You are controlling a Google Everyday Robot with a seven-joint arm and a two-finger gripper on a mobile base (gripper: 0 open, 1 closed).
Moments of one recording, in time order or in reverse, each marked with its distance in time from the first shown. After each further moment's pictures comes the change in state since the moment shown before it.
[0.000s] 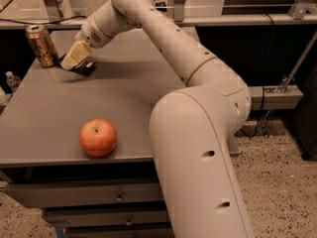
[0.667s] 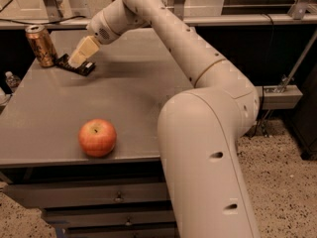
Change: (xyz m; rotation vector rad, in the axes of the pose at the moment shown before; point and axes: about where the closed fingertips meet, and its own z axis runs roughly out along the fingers) arm 0.003 -0.008 -0.023 0.019 -0.036 0.018
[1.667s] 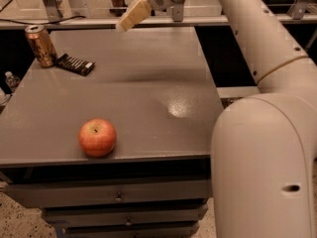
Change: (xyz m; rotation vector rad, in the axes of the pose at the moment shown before) arm -0.002 -0.039 -0.193 0.290 -0.034 -0.059
